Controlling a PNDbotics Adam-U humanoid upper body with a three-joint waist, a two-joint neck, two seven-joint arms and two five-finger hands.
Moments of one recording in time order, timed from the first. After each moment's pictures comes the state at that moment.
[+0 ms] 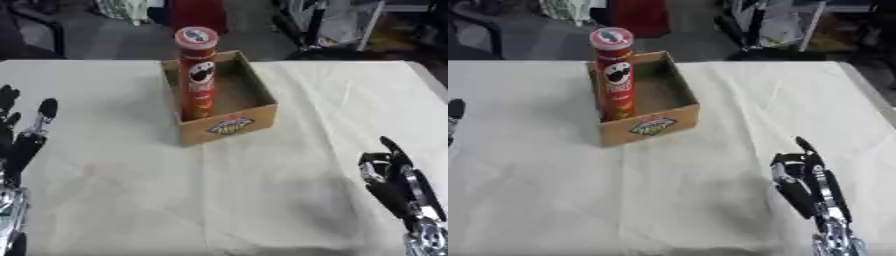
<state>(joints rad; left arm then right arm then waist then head) -0.09 0.21 0.29 -1.70 -0.12 -0.02 0.21 -0.05 -0.16 0.09 -1.64 0.24 0.03 -0.09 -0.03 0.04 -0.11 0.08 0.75</state>
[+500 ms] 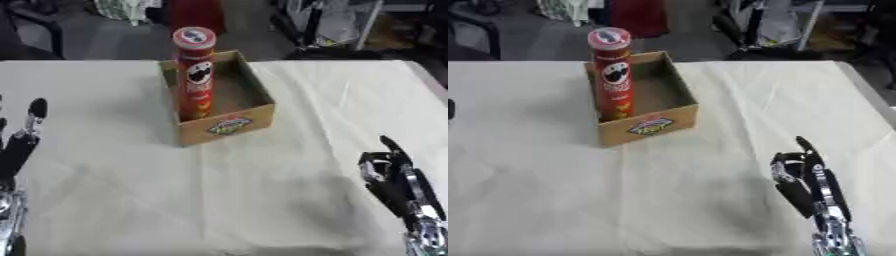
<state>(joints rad) -0.08 0.20 0.30 -1.70 -0.12 -0.01 0.24 -0.05 -0.16 0.09 -1.64 0.24 0.03 -0.09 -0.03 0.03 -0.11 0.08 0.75</state>
